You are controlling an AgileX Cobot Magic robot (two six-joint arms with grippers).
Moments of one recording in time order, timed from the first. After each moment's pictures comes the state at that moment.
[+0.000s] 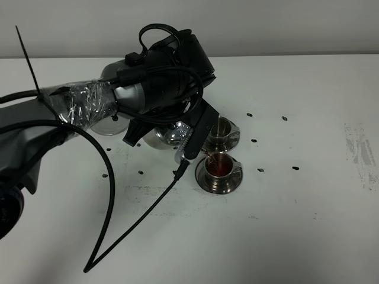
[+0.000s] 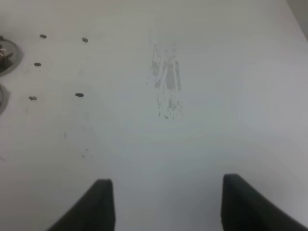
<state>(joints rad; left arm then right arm) -0.75 2.13 -1.74 0.65 1.11 1.13 -0.05 0.06 -0.52 0.04 1.11 -0.07</state>
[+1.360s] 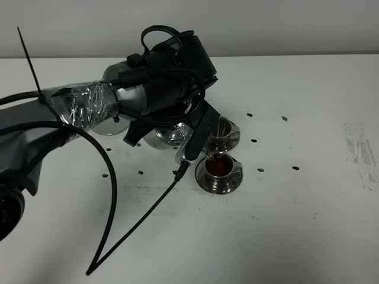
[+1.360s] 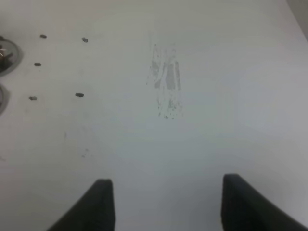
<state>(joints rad) -0.76 2.13 -1.74 0.65 1.12 1.13 -0.05 0.06 -0.52 0.04 1.11 -0.07</state>
